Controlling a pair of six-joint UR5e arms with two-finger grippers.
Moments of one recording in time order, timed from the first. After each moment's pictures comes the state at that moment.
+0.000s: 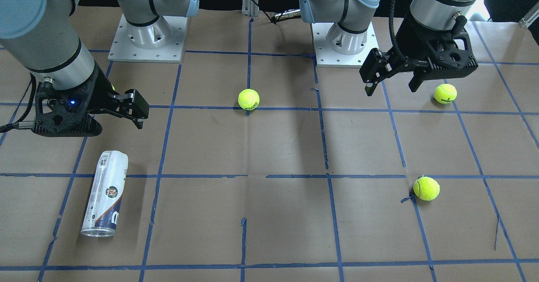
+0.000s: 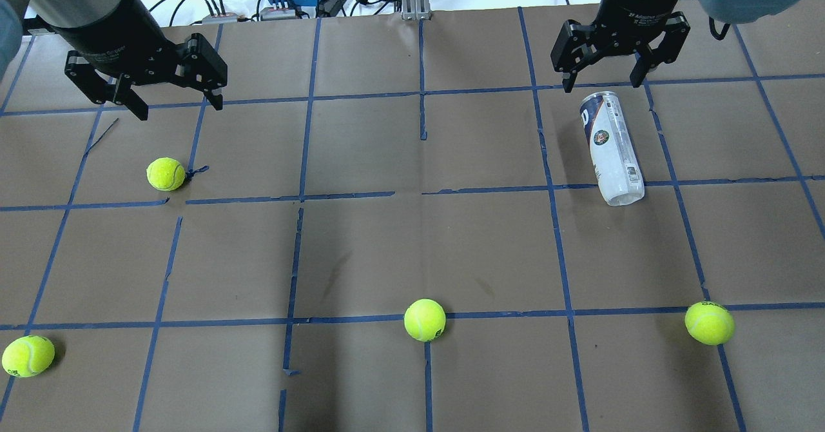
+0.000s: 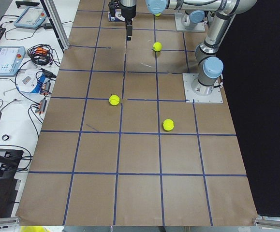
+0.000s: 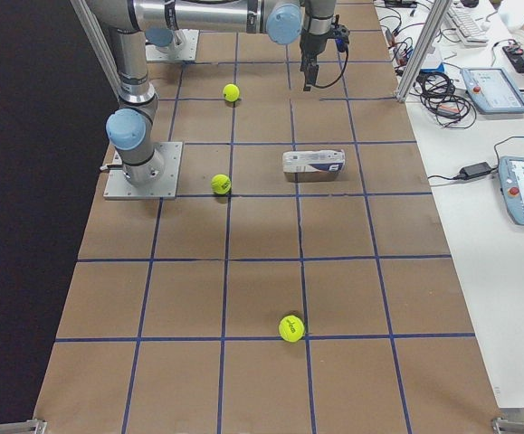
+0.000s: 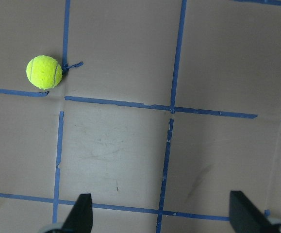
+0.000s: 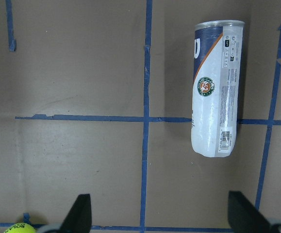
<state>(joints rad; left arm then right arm) -1.50 -1.57 -1.52 -1.58 1.59 -0.04 1.55 -1.38 1.42 -1.57 -1.57 -0.06</state>
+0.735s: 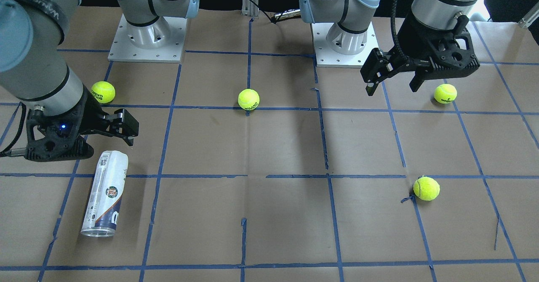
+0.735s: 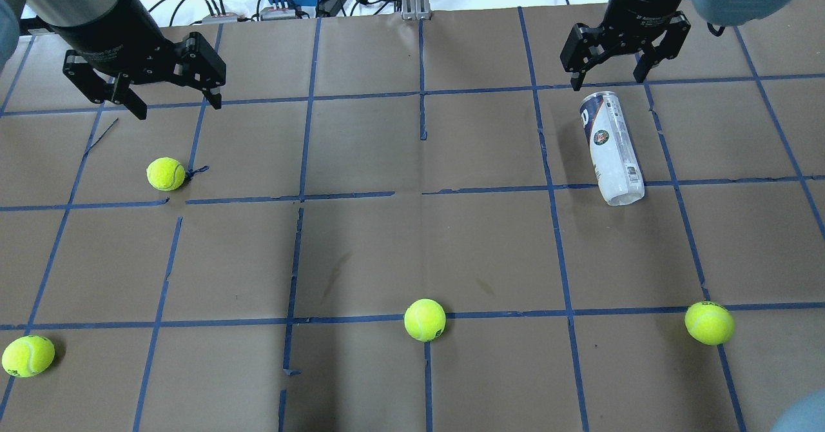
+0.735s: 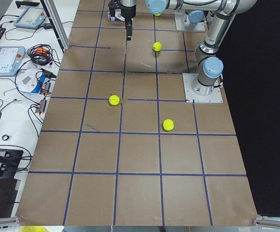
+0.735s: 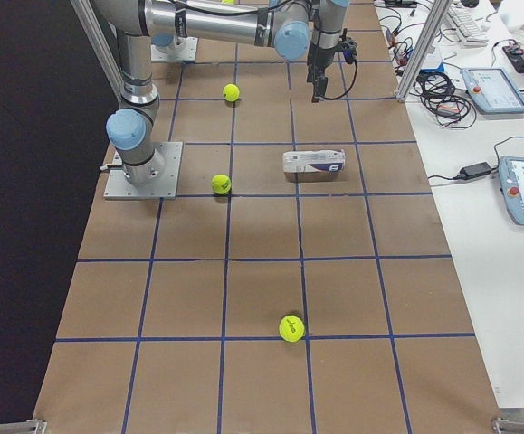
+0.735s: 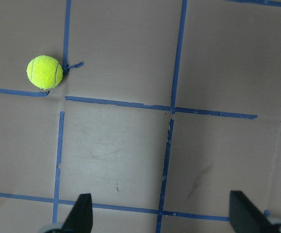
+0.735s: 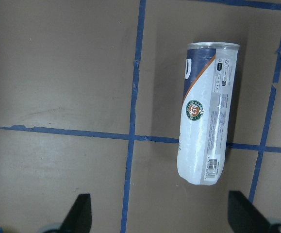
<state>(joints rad) -1.49 -1.57 -1.52 -1.58 1.59 -0.04 1.50 -1.30 1.43 -1.65 -1.57 -0.16</state>
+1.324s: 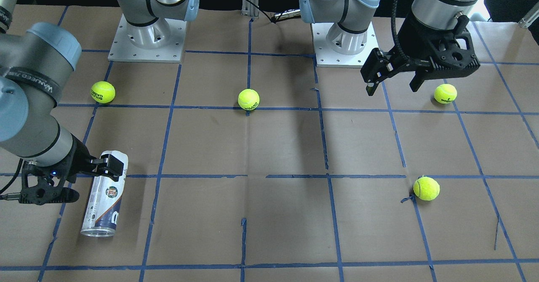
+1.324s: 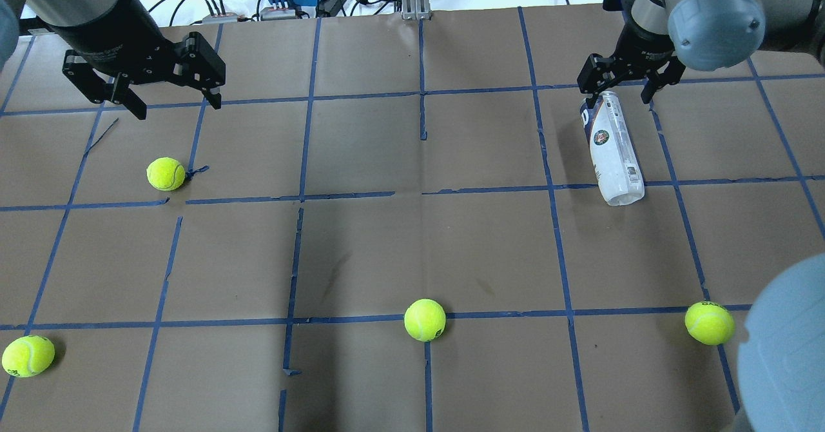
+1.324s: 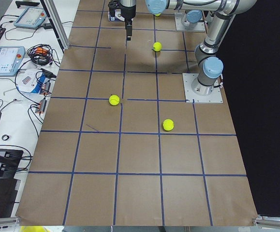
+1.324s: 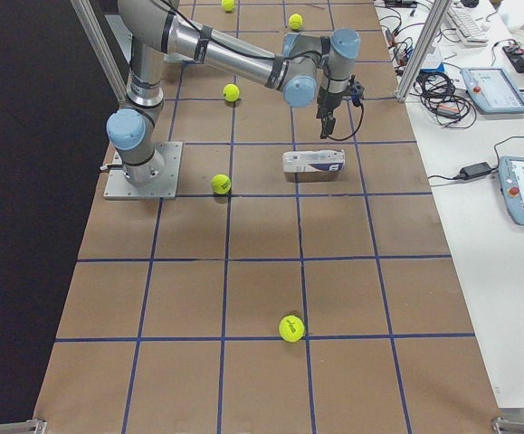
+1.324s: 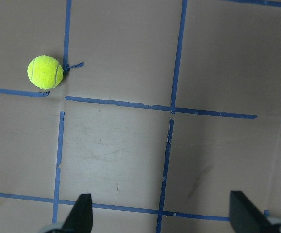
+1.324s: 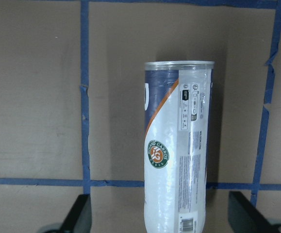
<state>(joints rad) -1.49 -1.57 -1.52 -1.58 1.59 -0.04 1.43 -1.19 1.55 -1.90 -1.59 -0.18</state>
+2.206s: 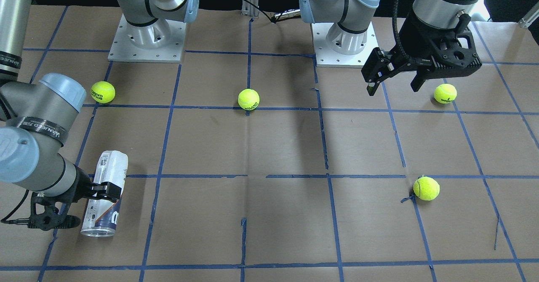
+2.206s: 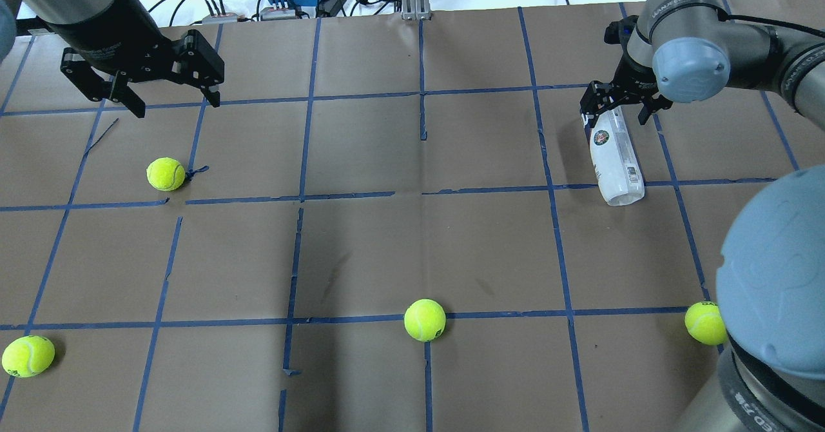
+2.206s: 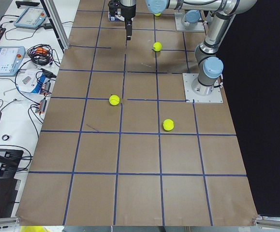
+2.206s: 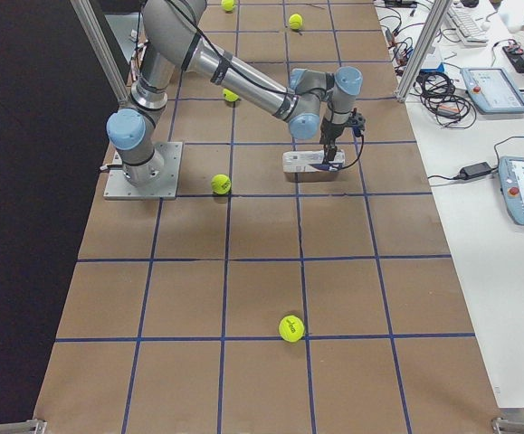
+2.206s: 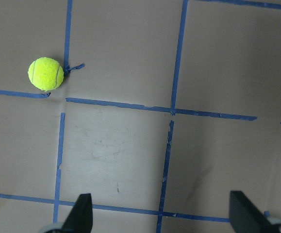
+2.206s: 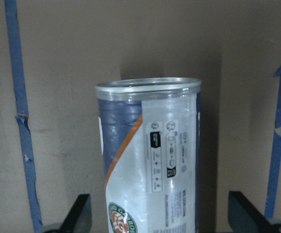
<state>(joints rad) -1.49 -1.57 -1.51 -1.58 1.59 -0.04 1.39 -1.07 1.57 -2.03 -1.60 -0.18</state>
